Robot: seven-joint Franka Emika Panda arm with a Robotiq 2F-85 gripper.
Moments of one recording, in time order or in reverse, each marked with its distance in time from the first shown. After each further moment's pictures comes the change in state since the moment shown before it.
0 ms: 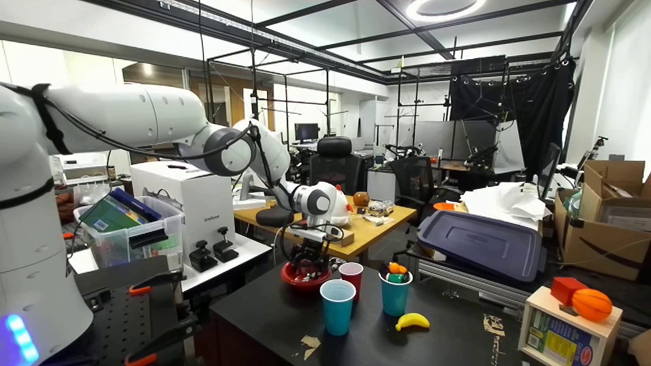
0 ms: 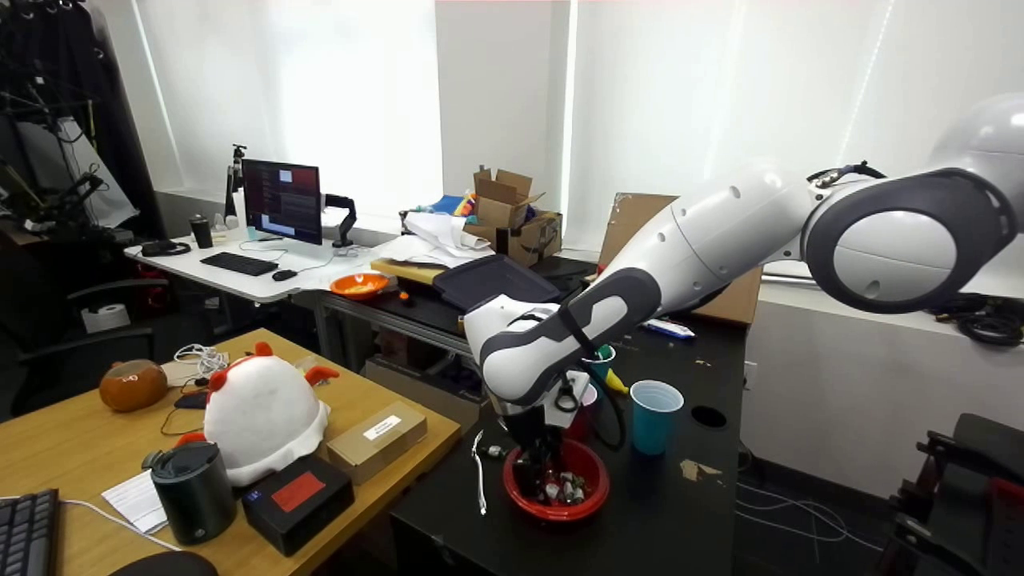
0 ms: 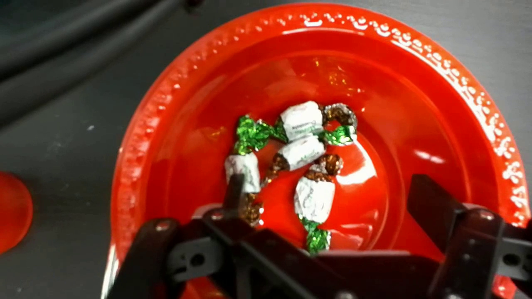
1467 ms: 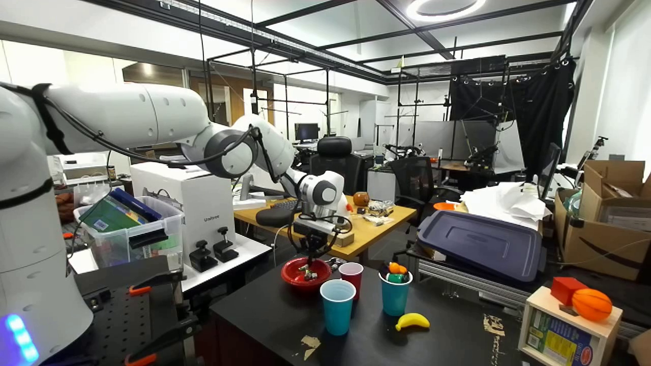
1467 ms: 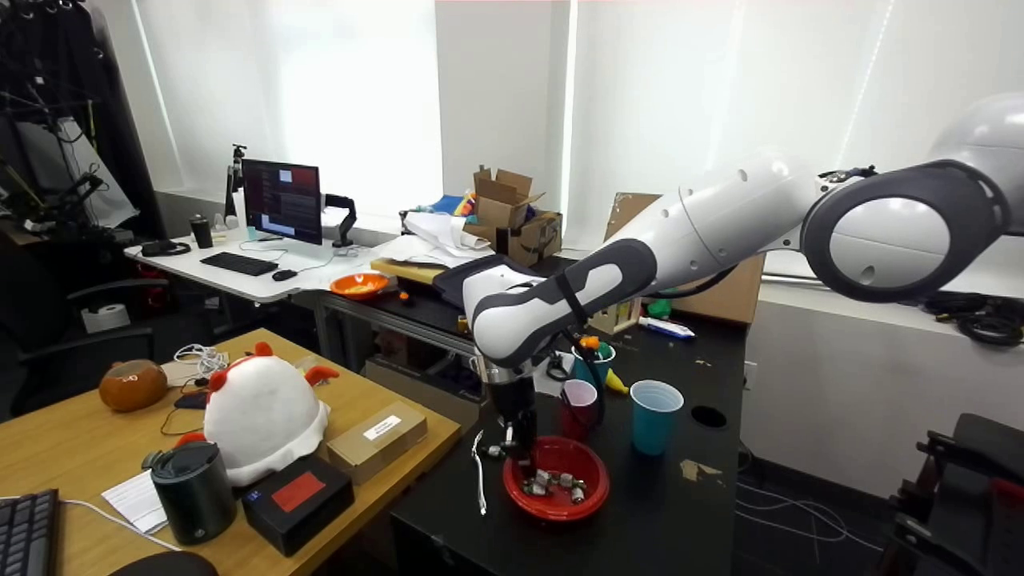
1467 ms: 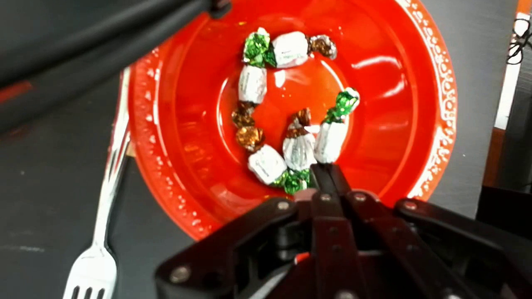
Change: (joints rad) arm -0.043 -0.002 0.067 0.092 0.039 -0.003 -0.151
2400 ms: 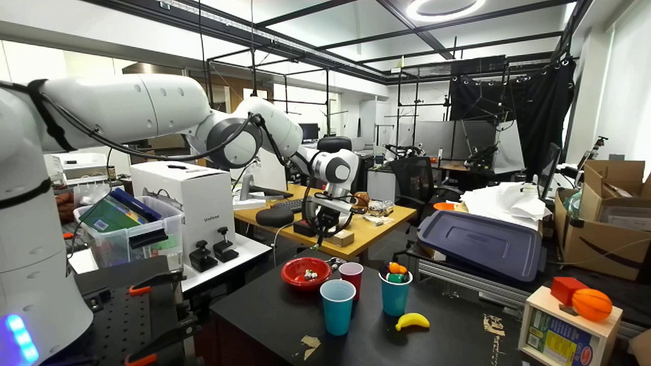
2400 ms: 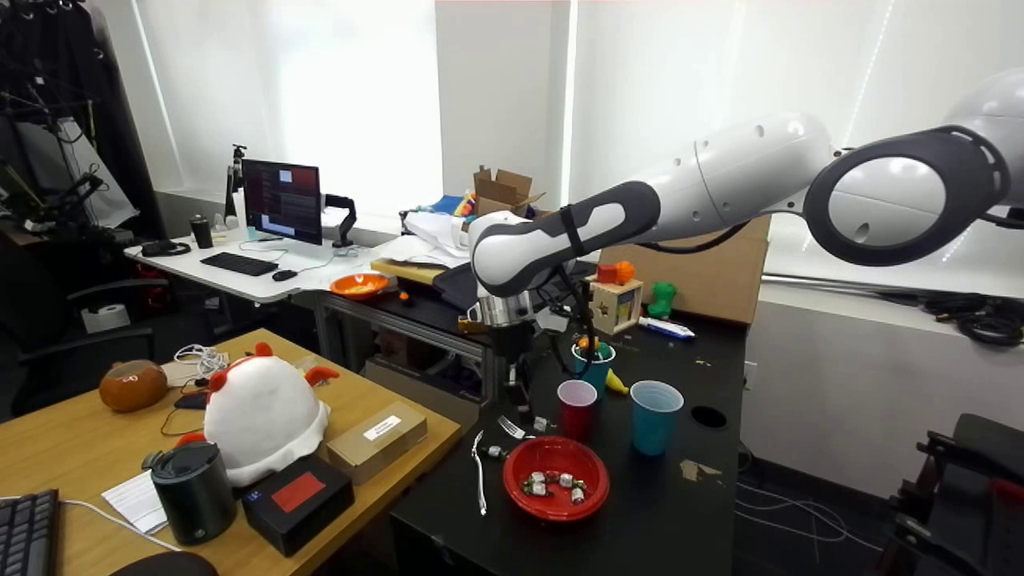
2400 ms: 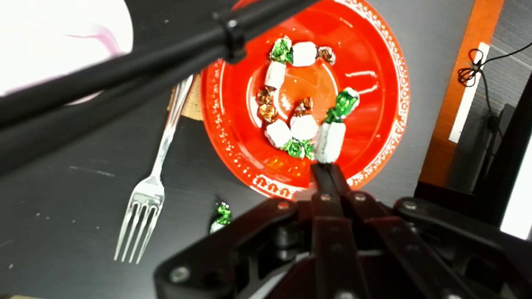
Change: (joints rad) arm -0.063 -0.078 0.037 0.068 0.012 -0.153 -0.181
